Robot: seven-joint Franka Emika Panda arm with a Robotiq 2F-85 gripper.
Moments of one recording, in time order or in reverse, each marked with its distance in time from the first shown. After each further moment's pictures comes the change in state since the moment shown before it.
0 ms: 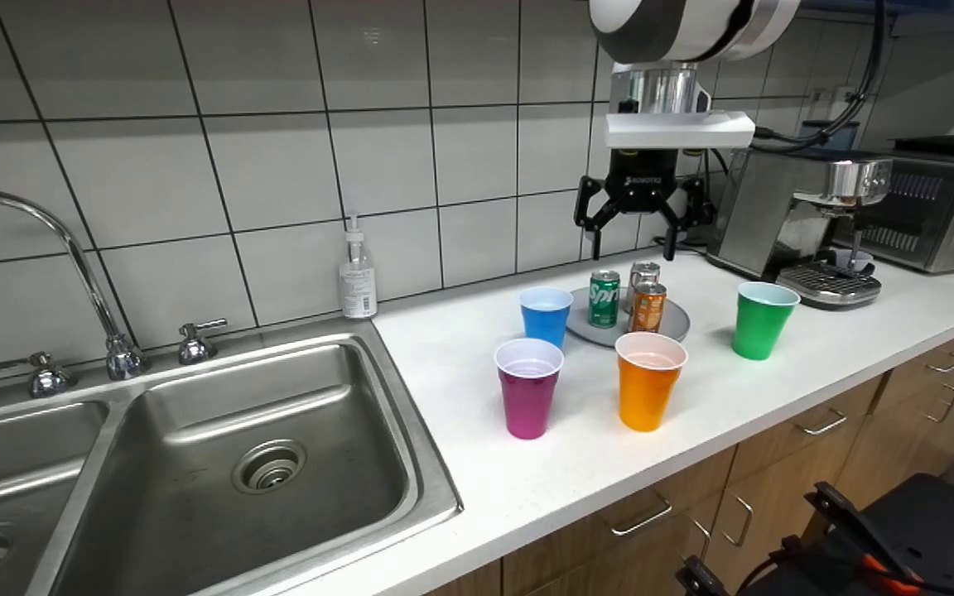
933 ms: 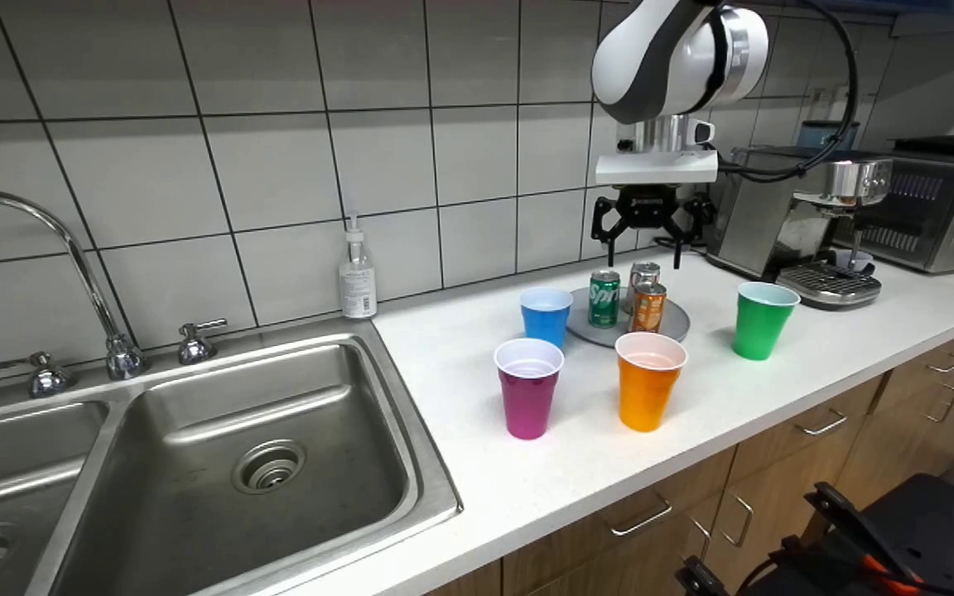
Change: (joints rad) arm -0.004 0.242 -0.106 0.166 -0.108 0.087 0.216
